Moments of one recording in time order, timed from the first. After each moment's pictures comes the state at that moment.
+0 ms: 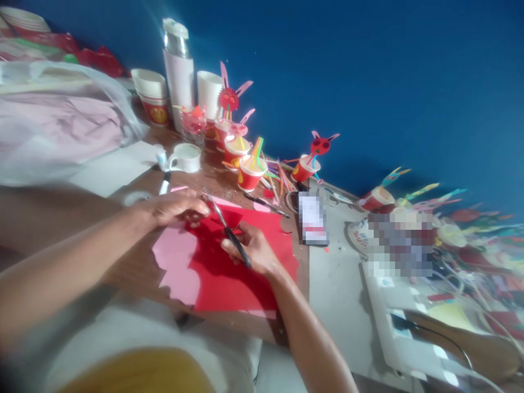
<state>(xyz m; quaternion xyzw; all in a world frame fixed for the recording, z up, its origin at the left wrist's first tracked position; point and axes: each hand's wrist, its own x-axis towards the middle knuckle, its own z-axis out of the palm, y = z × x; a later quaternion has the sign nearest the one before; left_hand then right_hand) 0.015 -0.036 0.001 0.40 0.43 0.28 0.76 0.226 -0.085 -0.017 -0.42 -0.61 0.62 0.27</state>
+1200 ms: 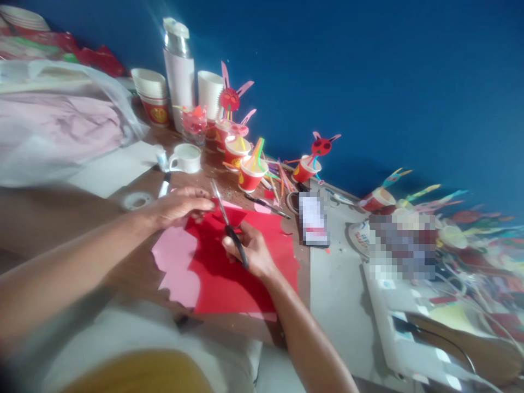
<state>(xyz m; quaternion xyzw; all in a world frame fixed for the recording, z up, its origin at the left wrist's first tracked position) 0.022 -0.037 -0.001 0.44 0.46 0.36 0.68 0.219 -0.086 -0.030 -0.39 -0.59 0.62 0.34</state>
